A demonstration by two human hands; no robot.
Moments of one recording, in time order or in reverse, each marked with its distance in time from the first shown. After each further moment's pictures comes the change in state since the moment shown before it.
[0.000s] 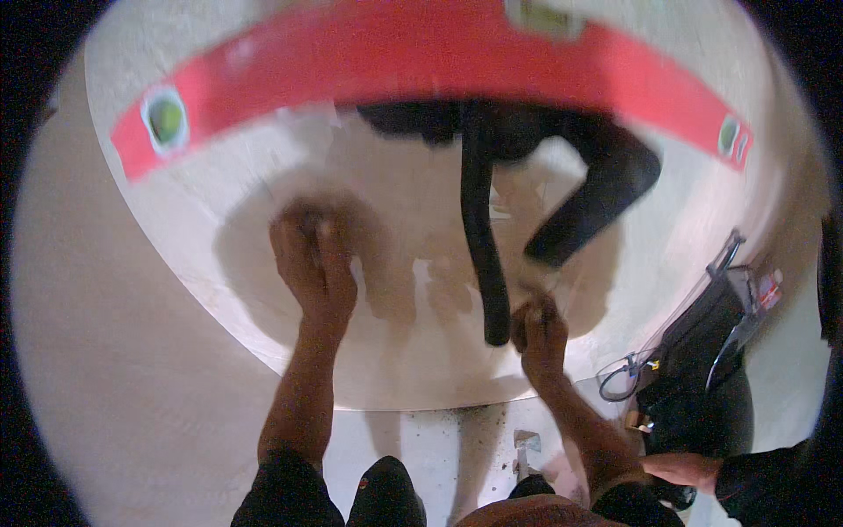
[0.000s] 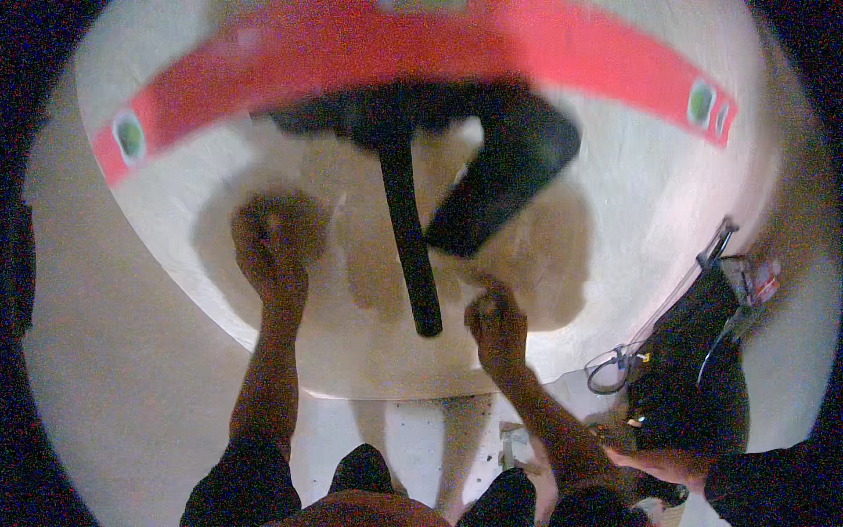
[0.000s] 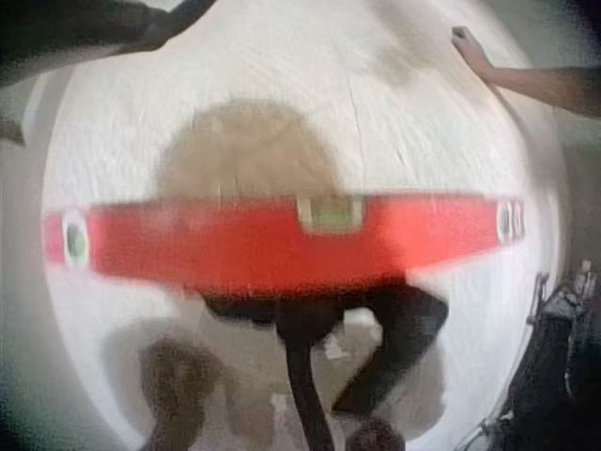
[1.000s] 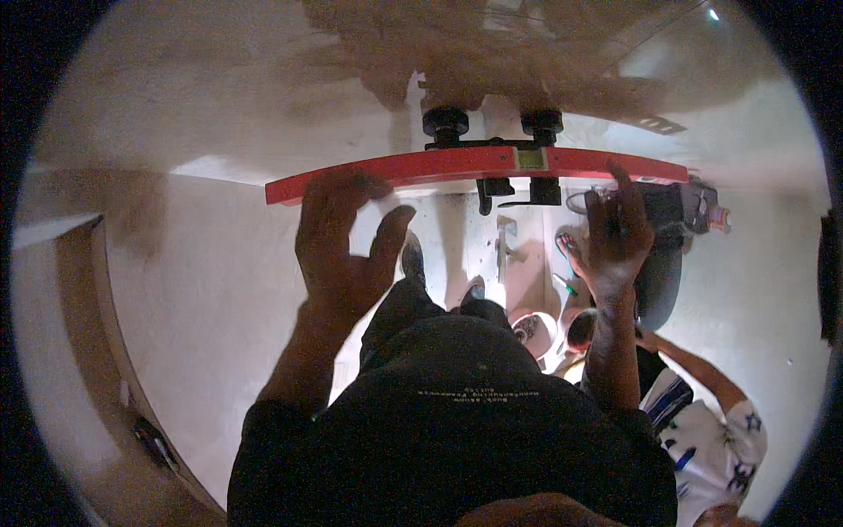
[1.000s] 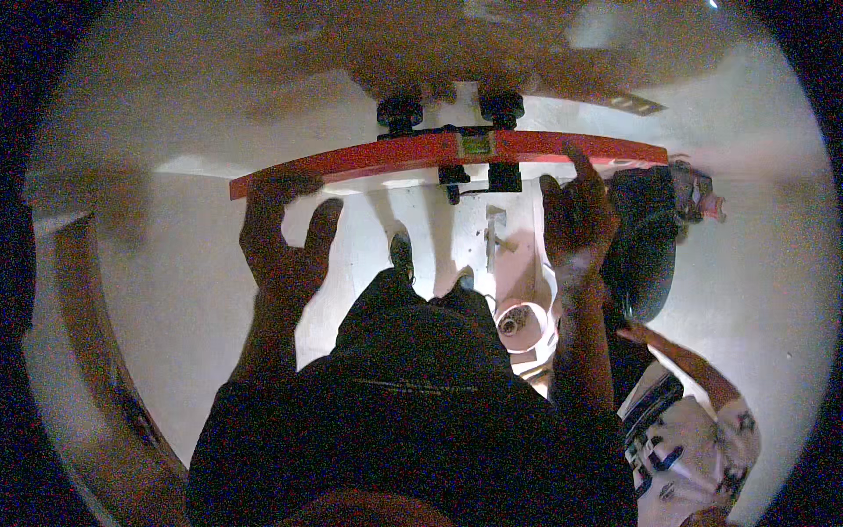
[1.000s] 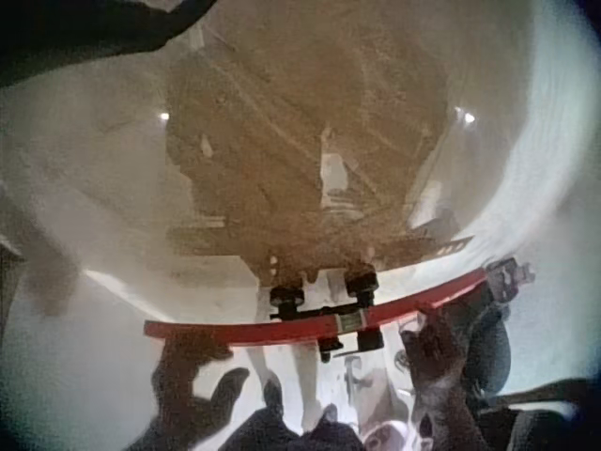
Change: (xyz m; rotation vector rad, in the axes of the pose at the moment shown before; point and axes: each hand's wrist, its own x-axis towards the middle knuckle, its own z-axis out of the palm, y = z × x) left_hand 0.283 0.175 -0.061 0.110 -0.852 -0.453; right_hand 0.130 -0.364 0.010 -1.194 -0.226 -0.086
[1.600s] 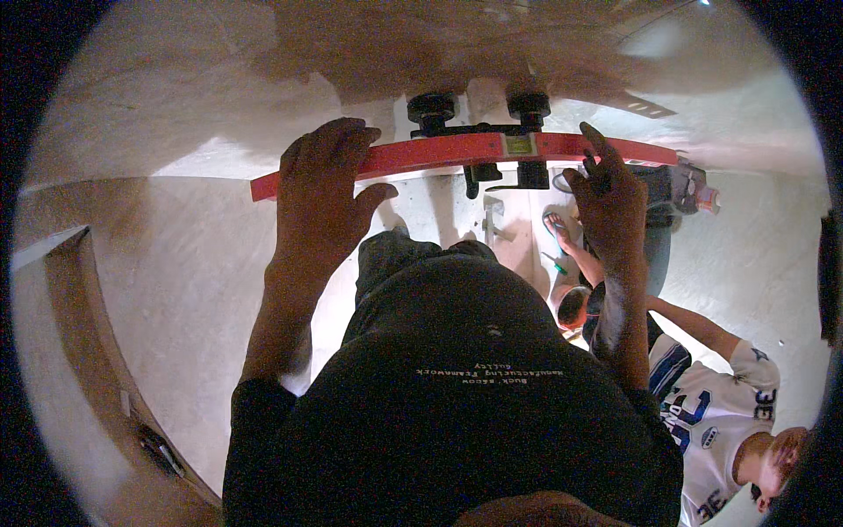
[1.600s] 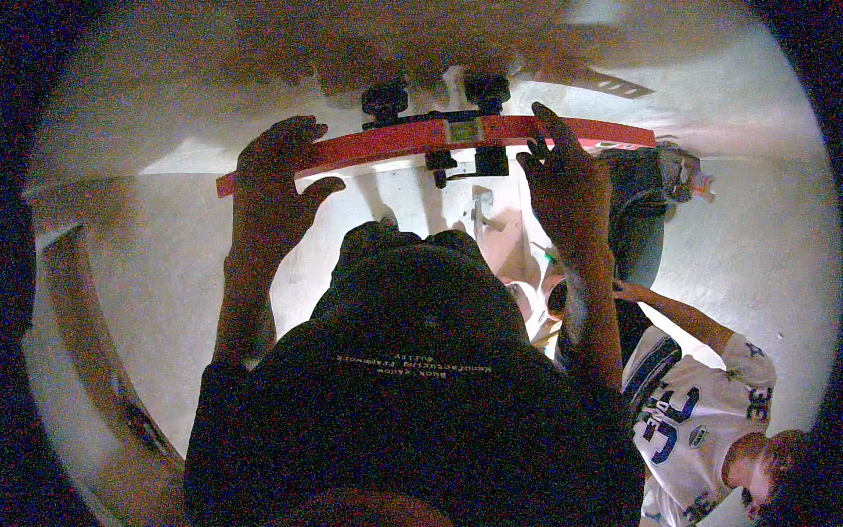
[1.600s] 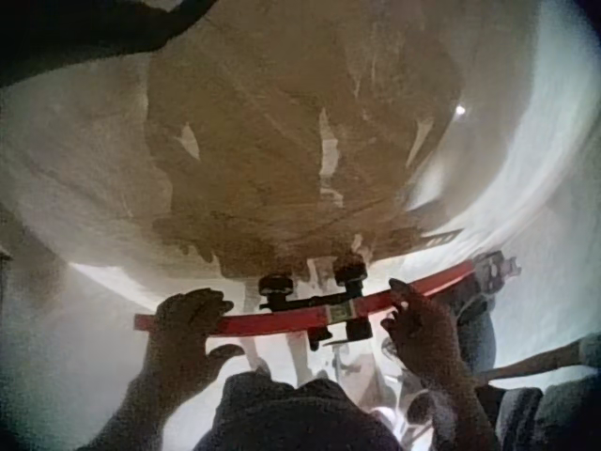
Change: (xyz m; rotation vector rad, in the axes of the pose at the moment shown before) left_hand 0.032 -0.037 -0.010 0.337 -0.359 0.085; right_hand 0.053 -0.051 -0.026 -0.057 -0.384 0.405
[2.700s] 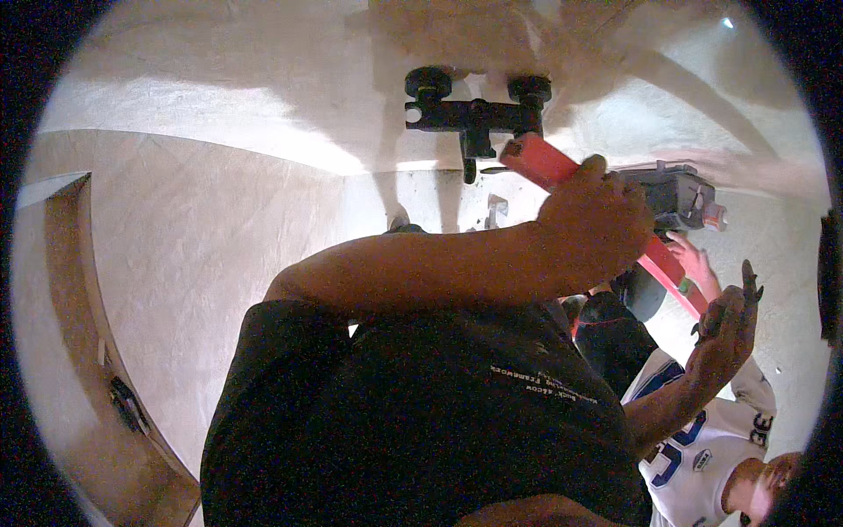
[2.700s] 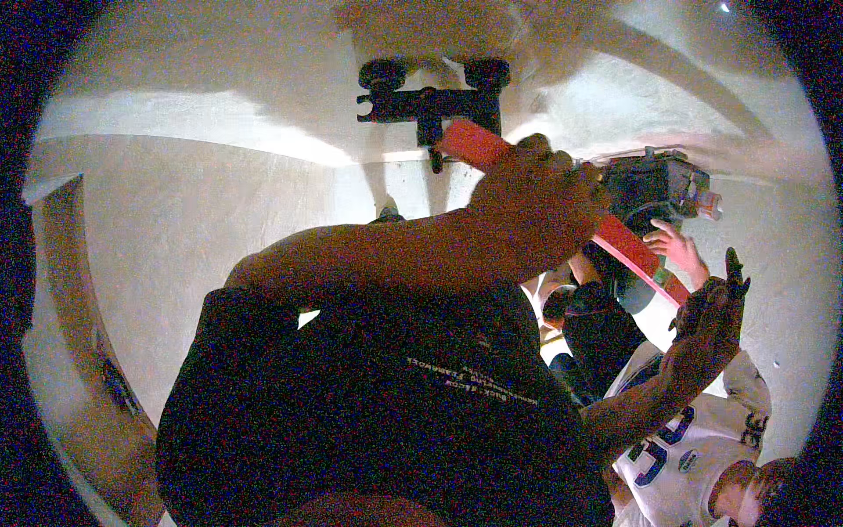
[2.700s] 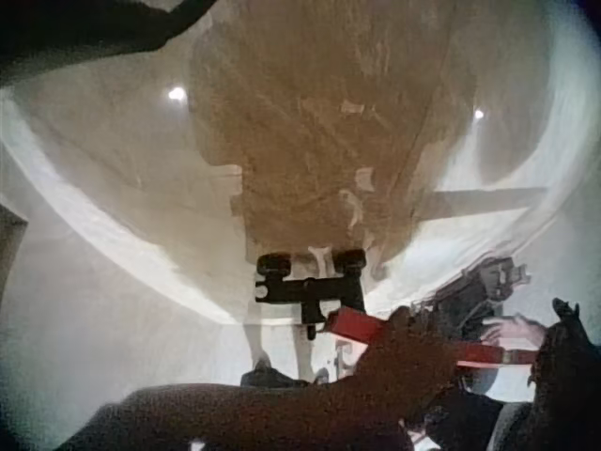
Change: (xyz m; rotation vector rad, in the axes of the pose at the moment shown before) left_hand 0.056 0.215 0.072 -0.183 -0.057 0.513; right_hand -0.126 0.103 -0.119 0.559 0.492 0.308
